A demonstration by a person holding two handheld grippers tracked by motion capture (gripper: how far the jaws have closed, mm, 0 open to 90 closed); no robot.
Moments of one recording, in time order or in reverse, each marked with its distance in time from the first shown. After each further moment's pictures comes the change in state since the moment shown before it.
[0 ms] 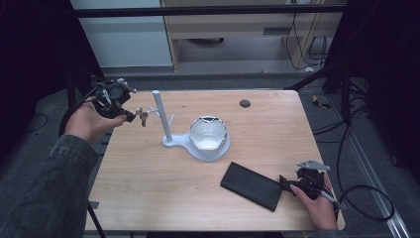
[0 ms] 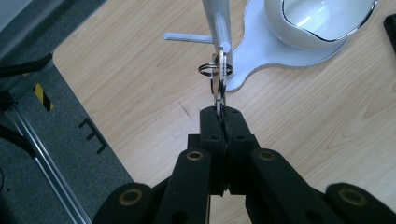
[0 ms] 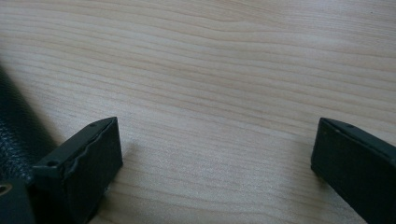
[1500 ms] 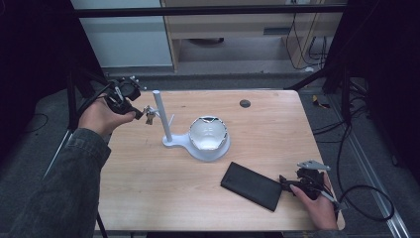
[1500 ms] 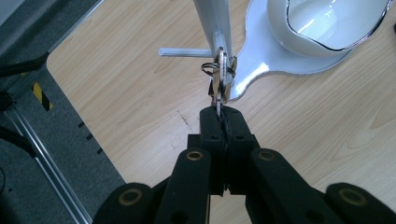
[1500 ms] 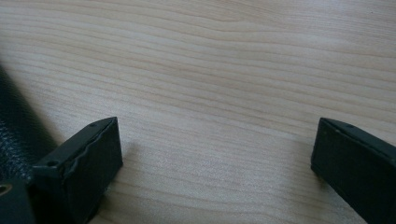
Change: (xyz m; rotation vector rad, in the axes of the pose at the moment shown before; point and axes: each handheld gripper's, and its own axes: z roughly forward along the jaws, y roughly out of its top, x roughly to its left) left arm -0.001 0.020 0.020 0.045 0.007 0.022; right arm 0.000 0.000 0.000 0.000 0.000 -0.003
